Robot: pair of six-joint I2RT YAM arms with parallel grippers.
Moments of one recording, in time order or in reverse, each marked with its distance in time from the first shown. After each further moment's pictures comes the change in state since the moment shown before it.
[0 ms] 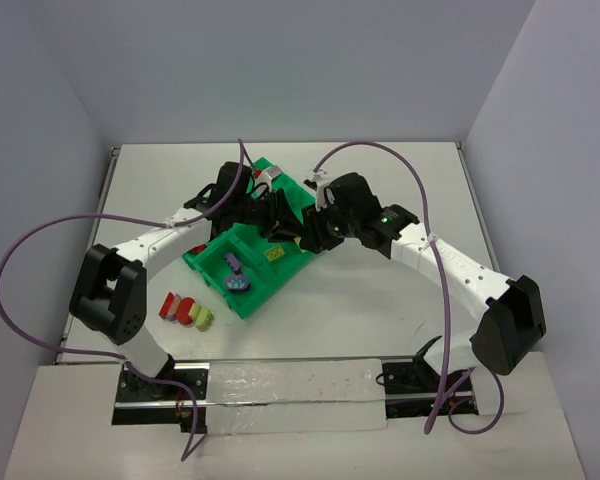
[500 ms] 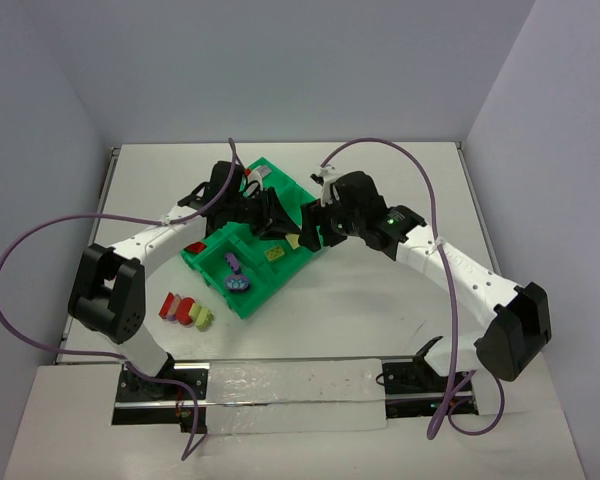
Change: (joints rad) left arm 0.047 0.000 0.000 -0.054 -0.058 0.028; right arm 0.001 -0.036 0.001 0.006 0.054 0.041
